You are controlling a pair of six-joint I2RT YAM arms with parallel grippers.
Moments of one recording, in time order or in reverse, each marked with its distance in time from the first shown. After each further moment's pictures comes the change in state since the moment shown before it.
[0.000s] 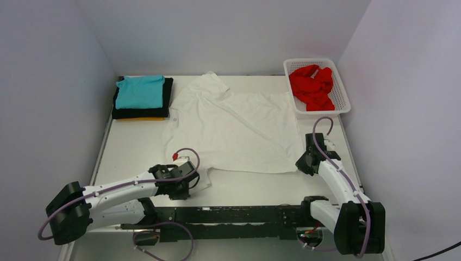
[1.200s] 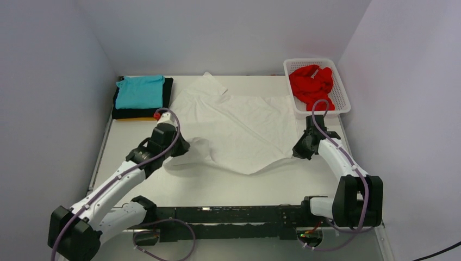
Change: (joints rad) left arm 0.426 -0.120 0.158 0.347 0.091 0.293; right arm -0.015 0.203 0.234 -0.063 -0.180 -0.058
